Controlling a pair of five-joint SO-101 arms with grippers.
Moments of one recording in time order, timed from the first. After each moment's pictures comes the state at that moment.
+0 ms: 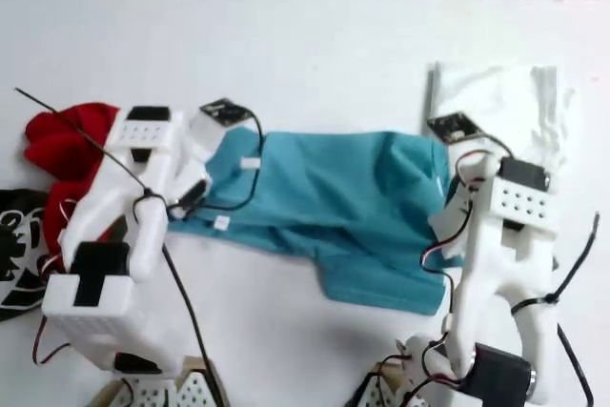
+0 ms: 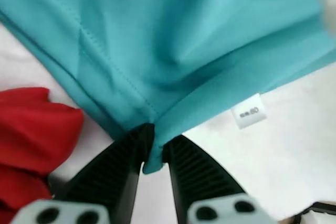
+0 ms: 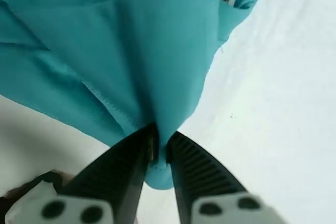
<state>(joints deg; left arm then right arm) -6.8 9.8 18.9 76.9 -36.6 13.7 -19.6 37.5 80.3 38.1</state>
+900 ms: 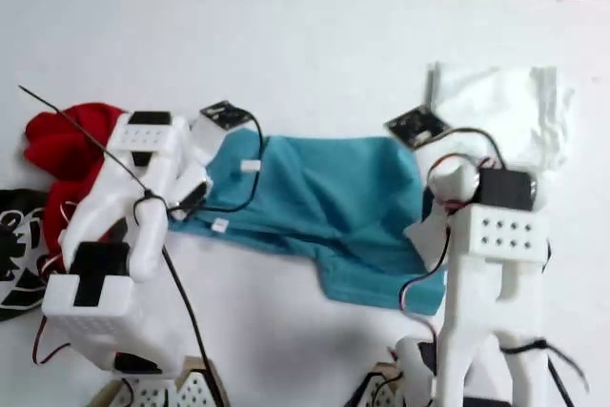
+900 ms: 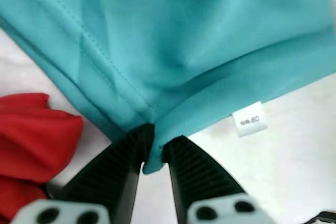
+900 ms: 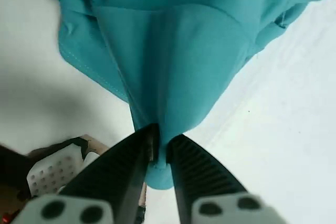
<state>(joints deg) -6.8 9.8 20.3 74.4 -36.6 1.5 -35.5 30.9 98.2 38.1</state>
